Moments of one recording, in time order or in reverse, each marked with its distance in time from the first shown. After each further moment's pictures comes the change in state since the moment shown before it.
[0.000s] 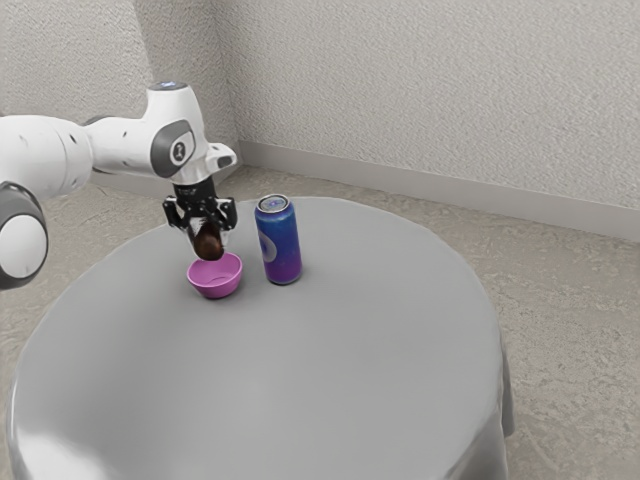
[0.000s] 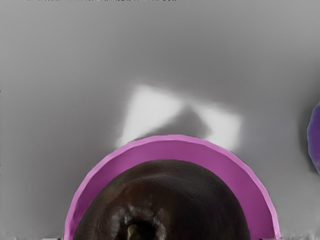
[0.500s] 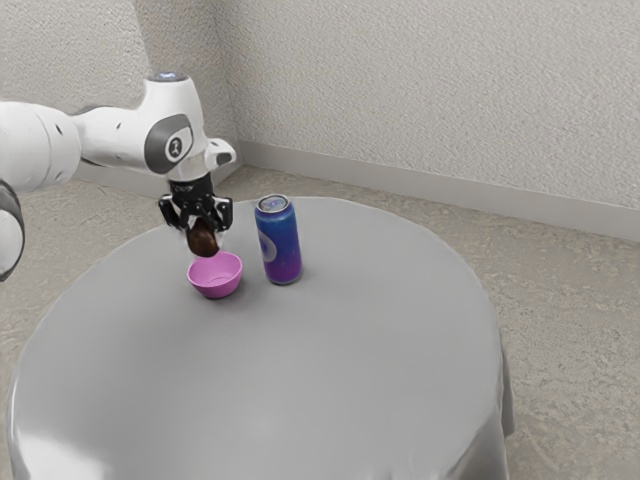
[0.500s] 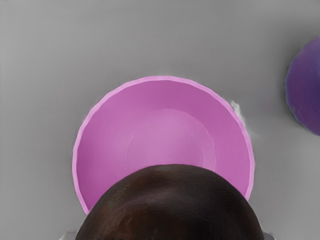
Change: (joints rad) arm -0.059 -0.158 0.037 -0.169 0.018 0.004 -0.036
